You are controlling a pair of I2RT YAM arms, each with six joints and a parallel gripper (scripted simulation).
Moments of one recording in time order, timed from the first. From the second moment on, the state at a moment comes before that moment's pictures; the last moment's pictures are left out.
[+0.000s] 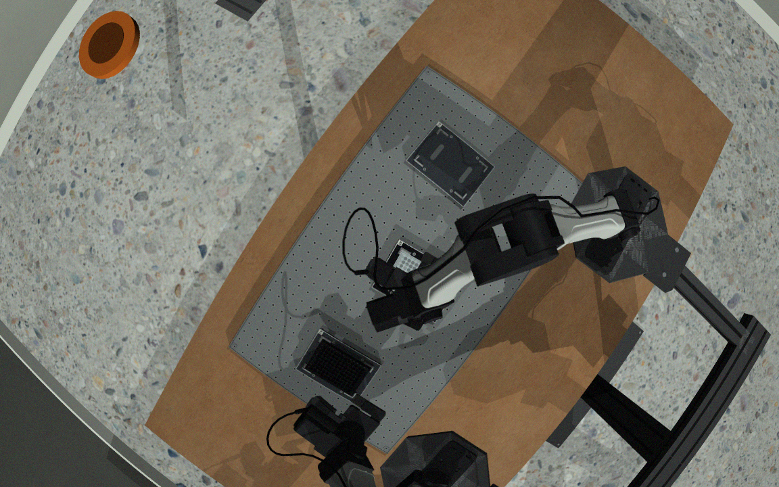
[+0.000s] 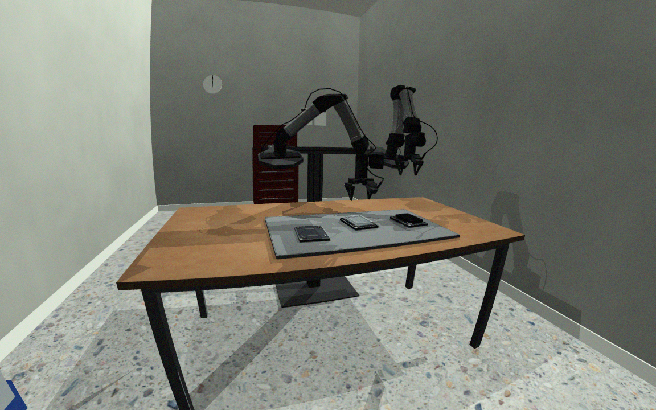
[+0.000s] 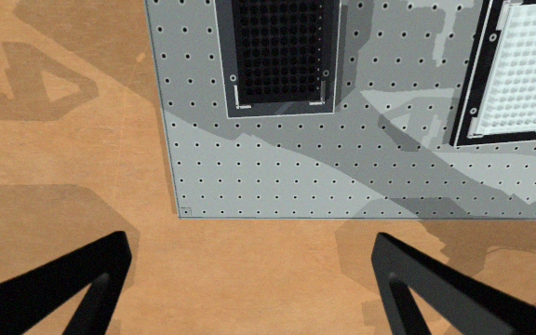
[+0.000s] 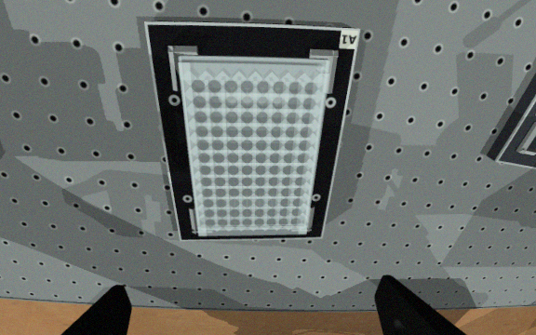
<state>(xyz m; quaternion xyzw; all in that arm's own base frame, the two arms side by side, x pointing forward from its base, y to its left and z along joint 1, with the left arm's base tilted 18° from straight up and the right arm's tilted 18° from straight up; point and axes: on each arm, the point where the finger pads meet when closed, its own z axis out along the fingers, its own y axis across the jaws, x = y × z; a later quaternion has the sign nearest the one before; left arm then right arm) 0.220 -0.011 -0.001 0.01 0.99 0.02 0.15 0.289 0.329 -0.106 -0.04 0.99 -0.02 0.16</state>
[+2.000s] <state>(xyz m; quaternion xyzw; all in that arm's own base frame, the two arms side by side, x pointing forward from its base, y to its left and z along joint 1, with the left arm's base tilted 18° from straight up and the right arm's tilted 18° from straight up) 0.220 -0.011 -0.001 0.01 0.99 0.02 0.15 0.268 0.236 -0.073 0.02 0.99 -0.02 0.16</state>
